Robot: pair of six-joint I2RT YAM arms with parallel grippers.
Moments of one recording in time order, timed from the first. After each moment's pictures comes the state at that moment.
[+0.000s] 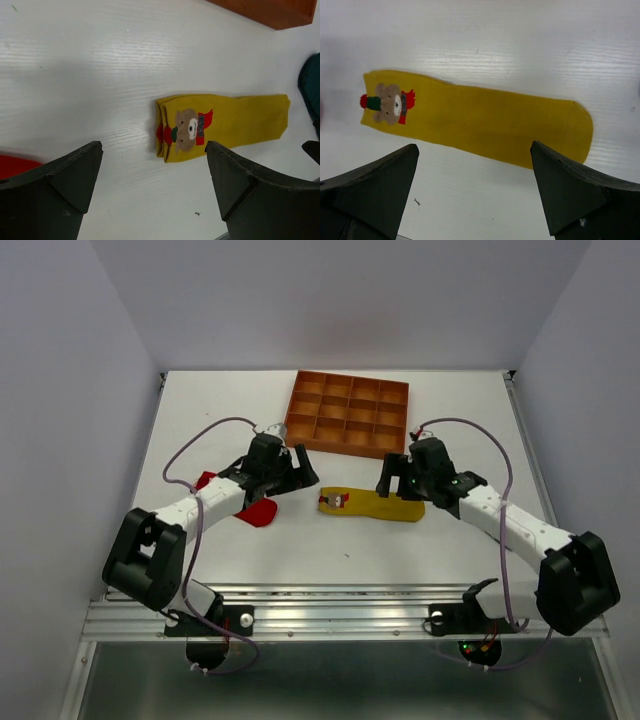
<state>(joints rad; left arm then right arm) -0.48 1.43 0.82 -0.11 0.10 -0.66 0.47 1.25 0.83 -0.35 0.07 0.51</state>
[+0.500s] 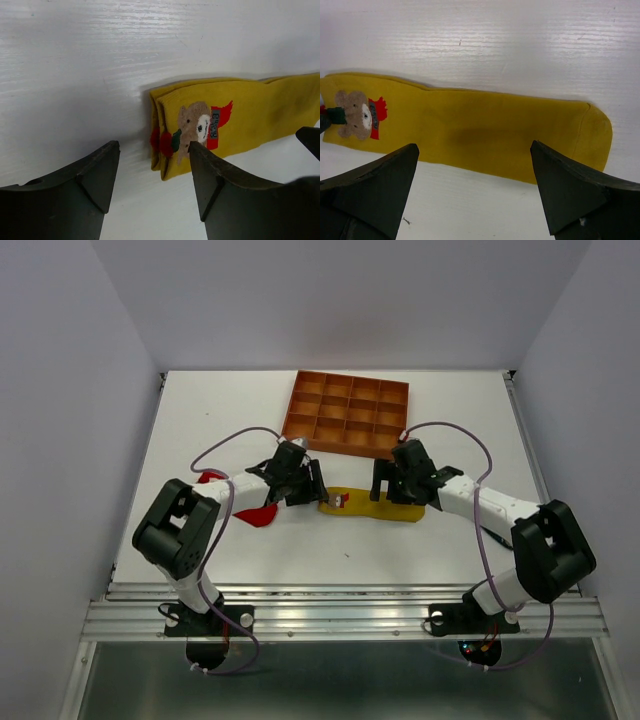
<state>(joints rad) -0.57 1.66 0.87 -0.08 0.13 -0.69 0.53 1.47 0.86 -0.32 0.12 0.56</state>
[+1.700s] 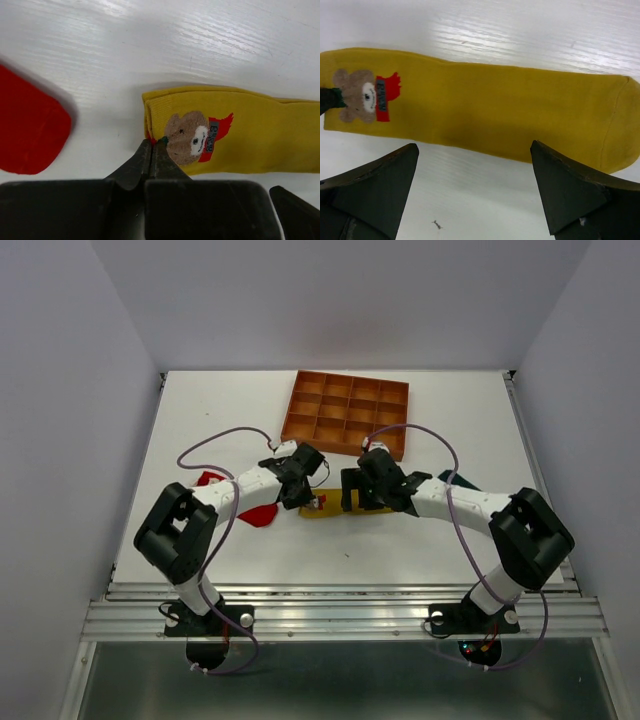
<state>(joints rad) -0.69 1.65 1.02 -0.49 -0.28 -0.91 0.70 1.59 0.93 -0.23 0.16 0.54</state>
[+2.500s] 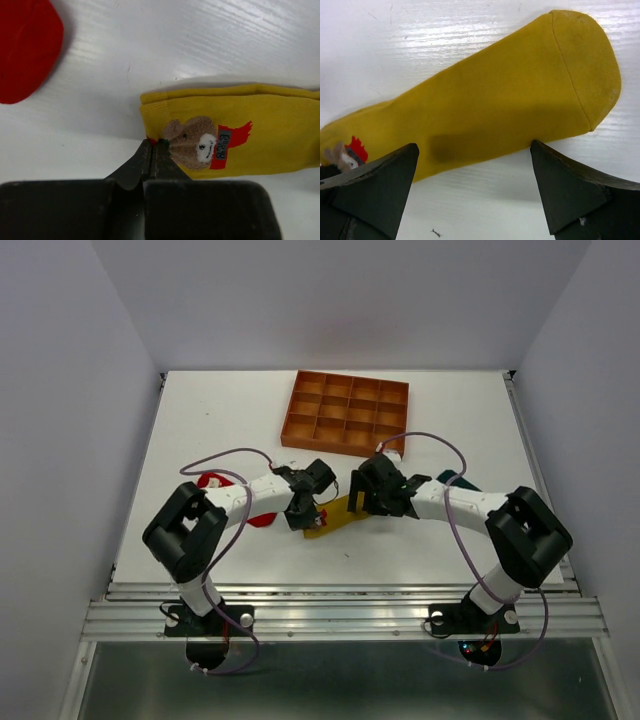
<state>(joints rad) -0.80 1.70 1.05 -0.71 -0.27 -1.15 0.72 1.59 0.89 -0.28 0.24 0.75</state>
